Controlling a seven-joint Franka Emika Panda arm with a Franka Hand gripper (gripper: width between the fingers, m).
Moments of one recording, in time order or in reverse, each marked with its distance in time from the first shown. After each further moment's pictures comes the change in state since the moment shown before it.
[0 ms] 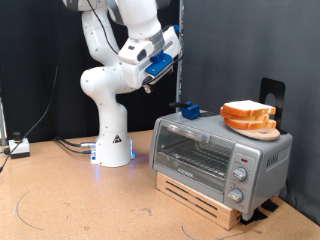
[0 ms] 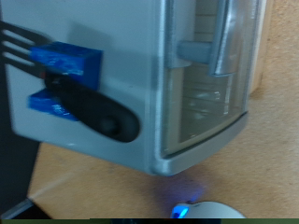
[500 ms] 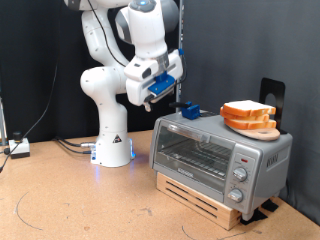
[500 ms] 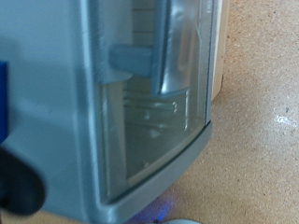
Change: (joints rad) arm -0.005 0.006 0.054 -0.159 -0.064 0.210 0.061
